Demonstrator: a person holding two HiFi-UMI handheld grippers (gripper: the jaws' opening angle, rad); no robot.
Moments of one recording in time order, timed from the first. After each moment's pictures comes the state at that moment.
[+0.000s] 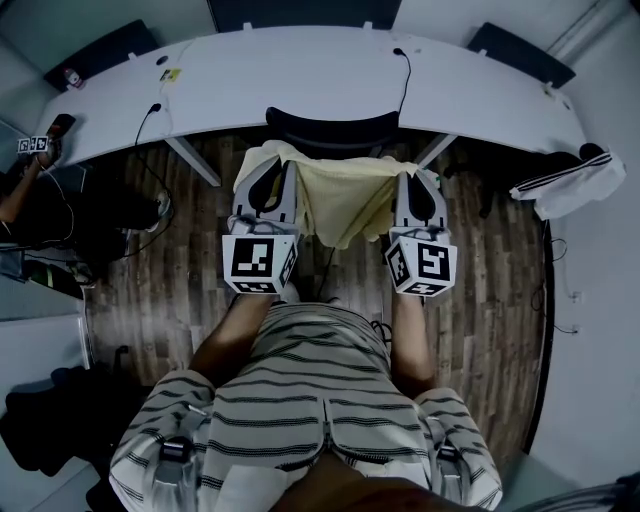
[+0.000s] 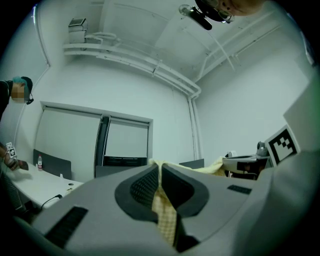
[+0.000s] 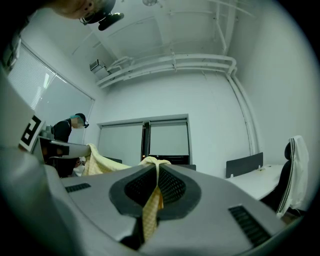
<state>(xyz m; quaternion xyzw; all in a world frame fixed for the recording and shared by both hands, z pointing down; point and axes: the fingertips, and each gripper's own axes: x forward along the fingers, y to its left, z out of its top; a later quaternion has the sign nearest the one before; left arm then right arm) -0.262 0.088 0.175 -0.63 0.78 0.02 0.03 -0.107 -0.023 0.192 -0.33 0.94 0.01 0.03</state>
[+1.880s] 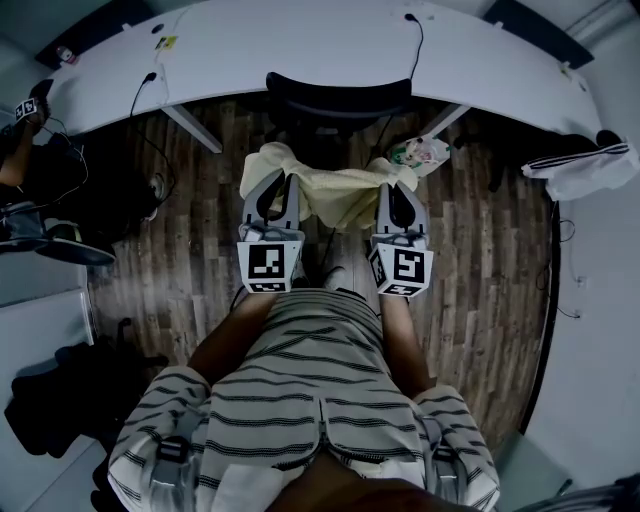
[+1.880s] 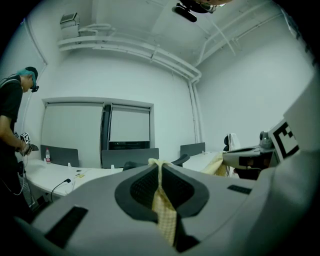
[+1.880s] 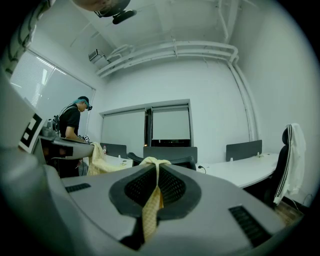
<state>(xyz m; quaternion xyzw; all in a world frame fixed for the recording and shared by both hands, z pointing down) -0.245 0.111 0.282 -0.62 0.79 -0.05 -0.01 -0.106 0.015 0.299 -0.32 0.95 -0.01 -0.03</state>
